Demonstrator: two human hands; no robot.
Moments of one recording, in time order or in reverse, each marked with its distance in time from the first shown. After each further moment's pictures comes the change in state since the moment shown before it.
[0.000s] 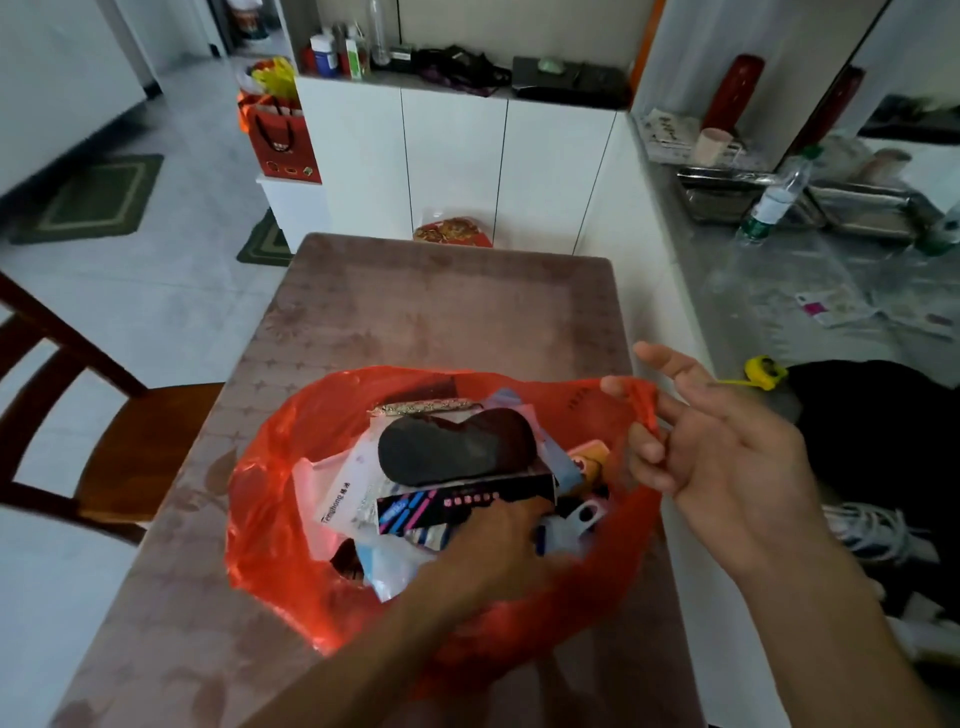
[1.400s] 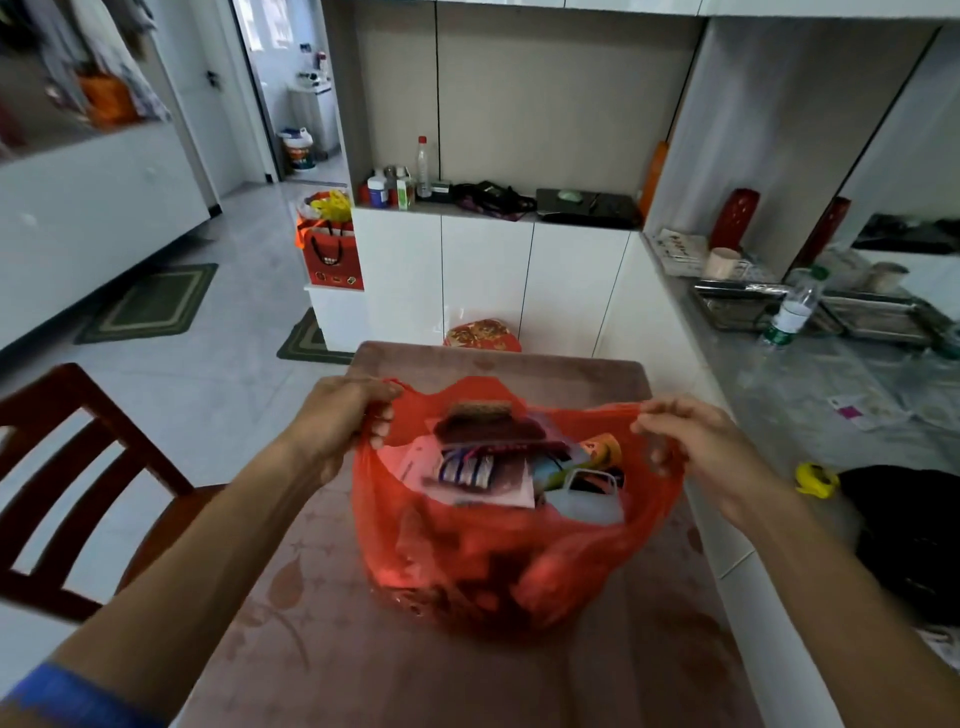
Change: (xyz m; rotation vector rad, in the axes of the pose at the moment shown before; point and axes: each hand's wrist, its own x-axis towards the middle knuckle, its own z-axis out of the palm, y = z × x) left_hand -0.004 -0.093 -0.291 -0.943 0.509 -0.320; right_hand 0.114 -0.020 0.047 -0.545 0.235 -0.049
